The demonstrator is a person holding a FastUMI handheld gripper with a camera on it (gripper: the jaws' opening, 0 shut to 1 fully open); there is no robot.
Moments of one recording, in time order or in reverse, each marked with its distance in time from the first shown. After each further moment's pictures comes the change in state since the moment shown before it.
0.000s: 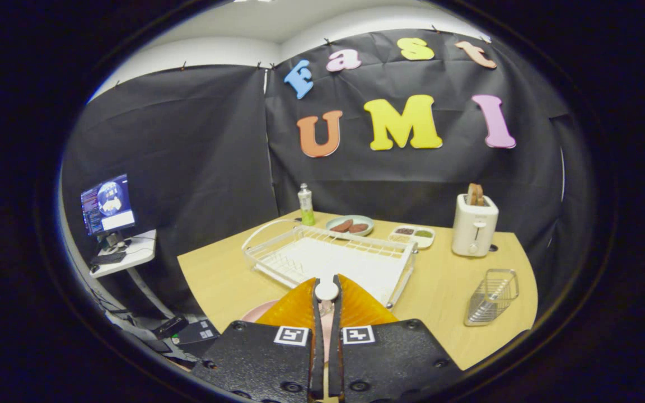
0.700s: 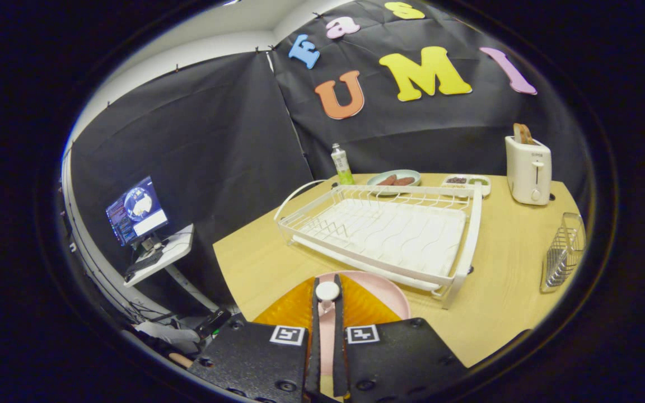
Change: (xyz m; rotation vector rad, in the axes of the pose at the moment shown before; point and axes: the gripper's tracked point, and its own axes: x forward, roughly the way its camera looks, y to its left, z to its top) arm 0.053 0.030 -0.042 0.085 0.138 0.178
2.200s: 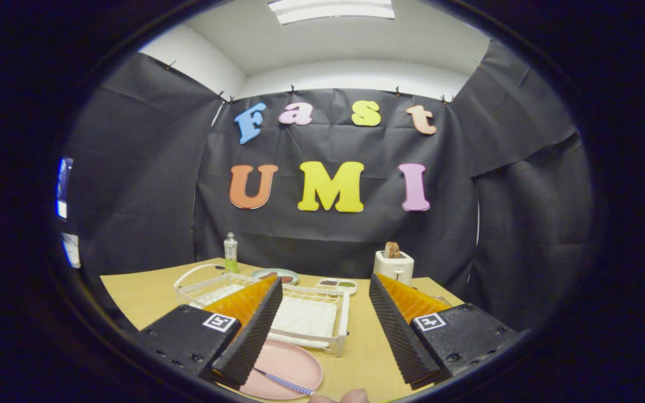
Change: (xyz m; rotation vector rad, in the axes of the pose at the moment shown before) arm -0.091 0.005 0.062 -0.122 -0.563 -0.743
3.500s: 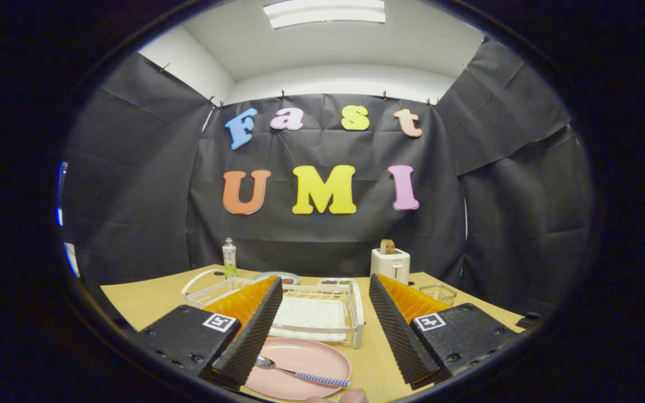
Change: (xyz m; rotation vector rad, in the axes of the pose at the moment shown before) arm -0.018 0.023 -0.002 0.053 -0.035 -0.062
